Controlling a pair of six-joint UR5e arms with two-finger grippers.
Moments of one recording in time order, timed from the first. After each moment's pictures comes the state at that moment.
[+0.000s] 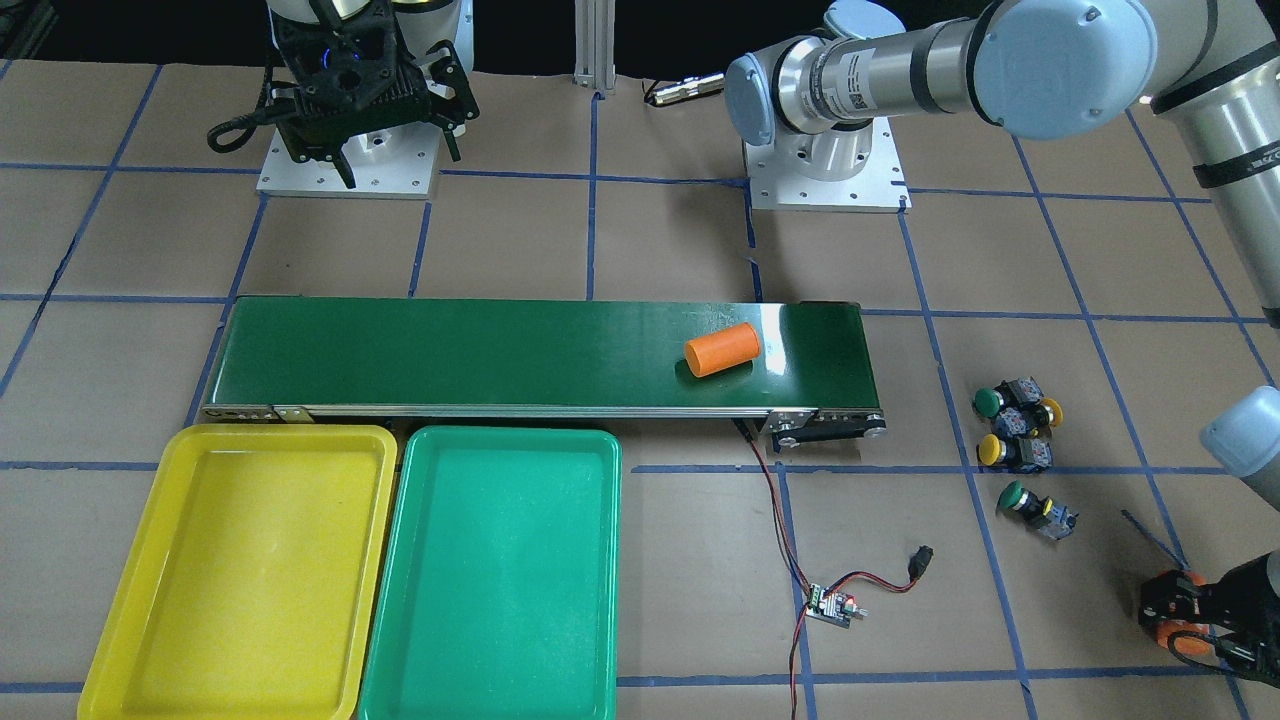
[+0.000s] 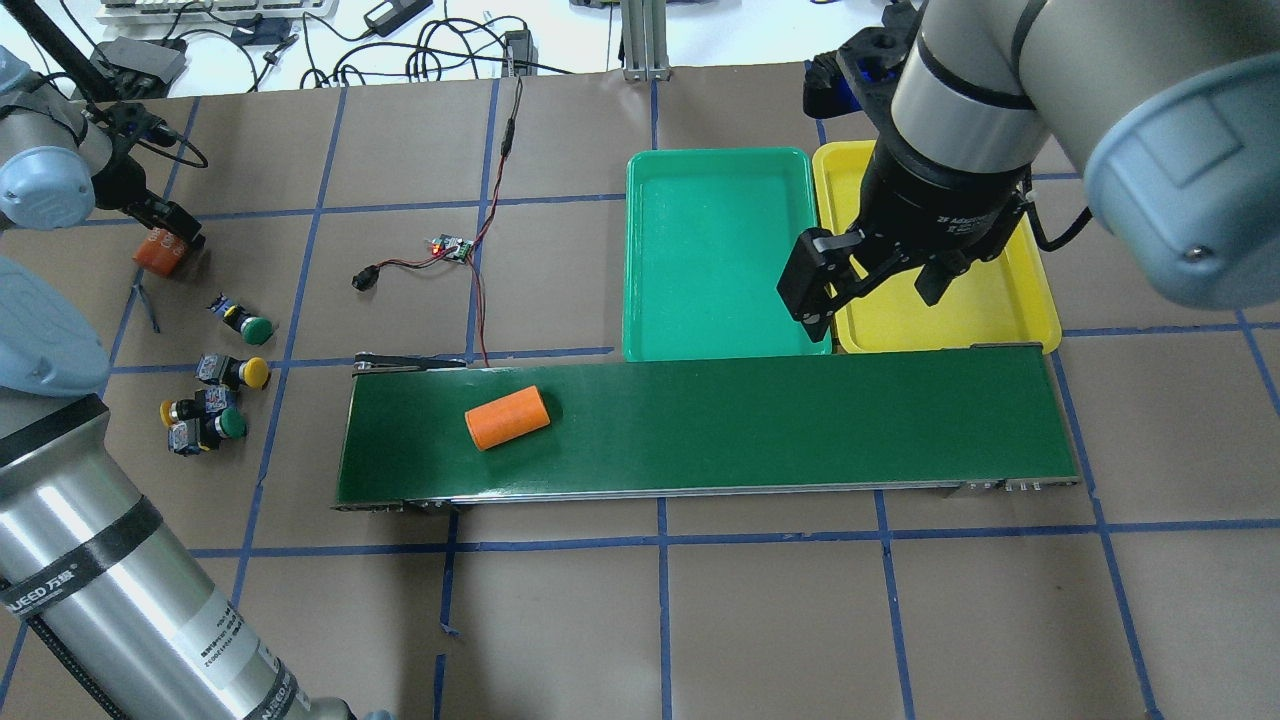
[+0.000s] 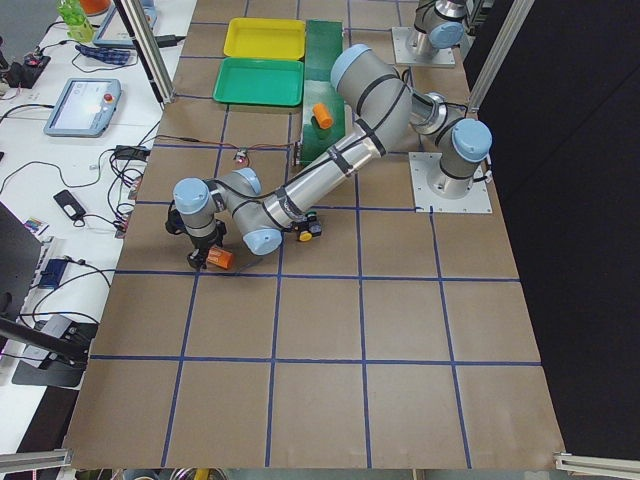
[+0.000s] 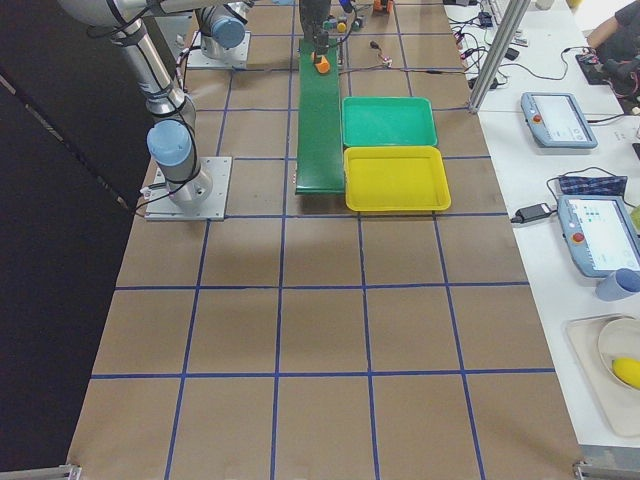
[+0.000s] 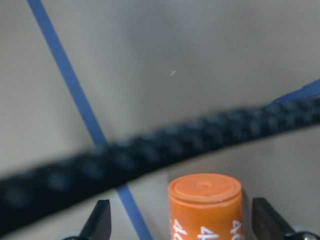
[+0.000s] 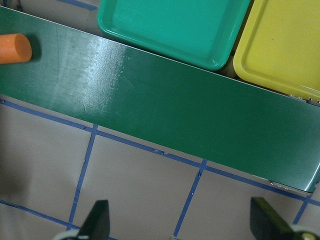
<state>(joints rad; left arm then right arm) -1.03 -2.44 -1.15 -1.04 1.55 0.99 1.72 -1.66 1.59 -1.44 -1.51 -0.17</state>
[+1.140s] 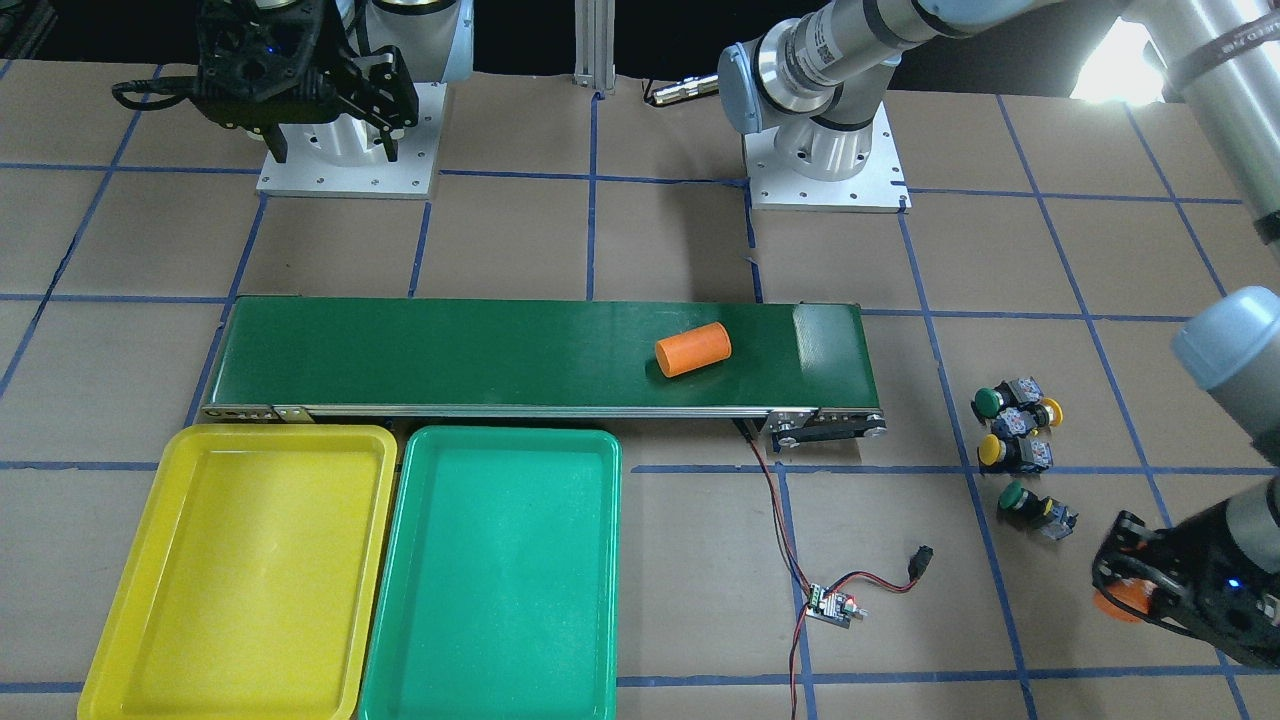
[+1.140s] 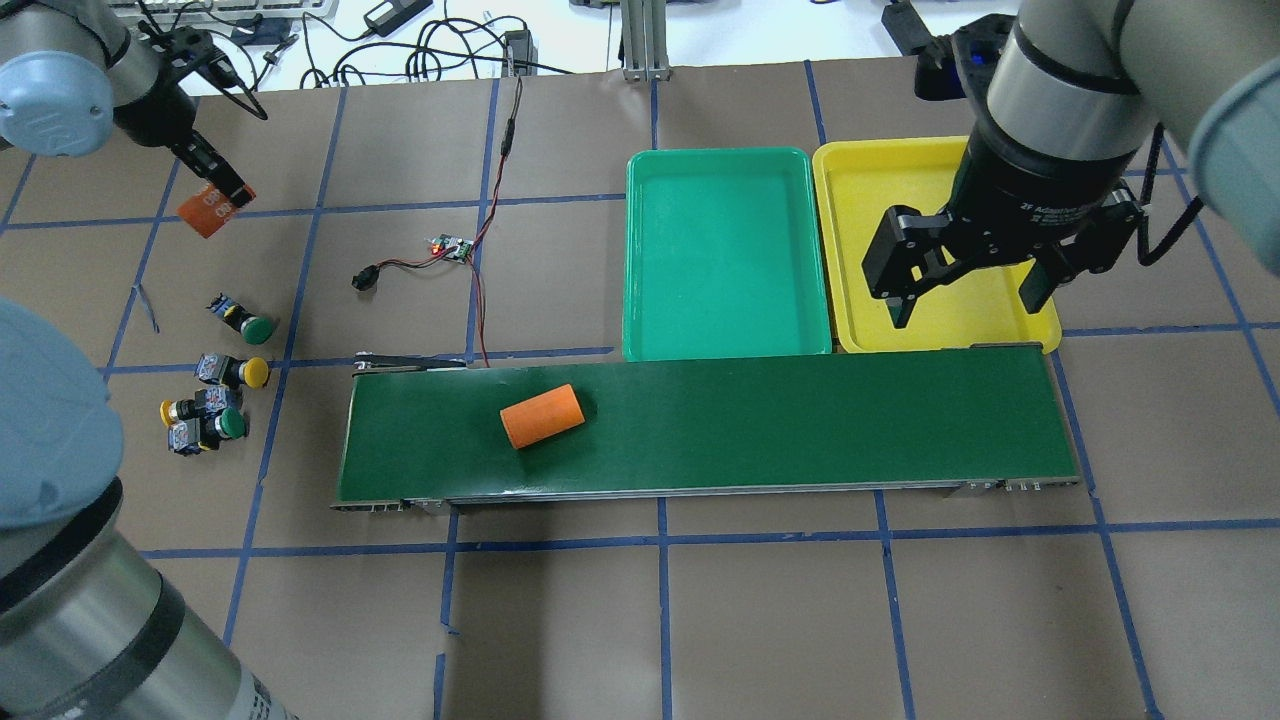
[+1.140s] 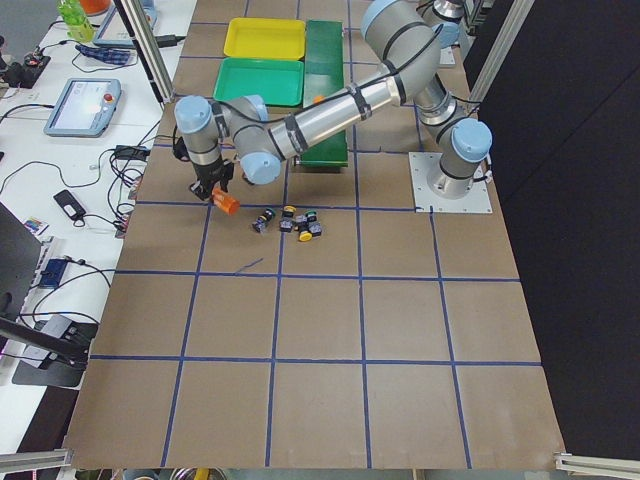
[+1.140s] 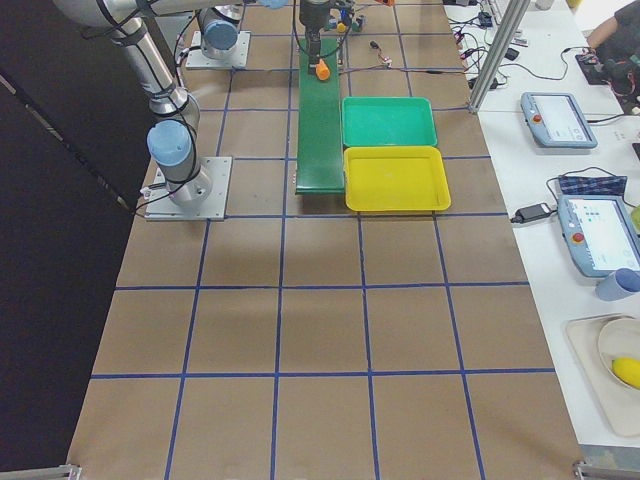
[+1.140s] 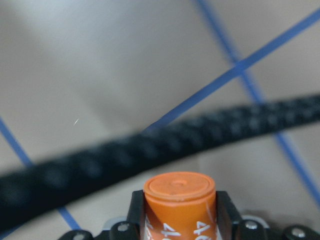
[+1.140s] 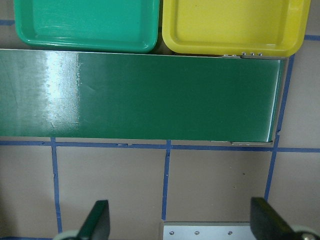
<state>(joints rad) -1.25 -2.10 -1.35 -1.24 1.56 1.13 1.61 -1.70 1.60 -1.38 -1.60 0.01</state>
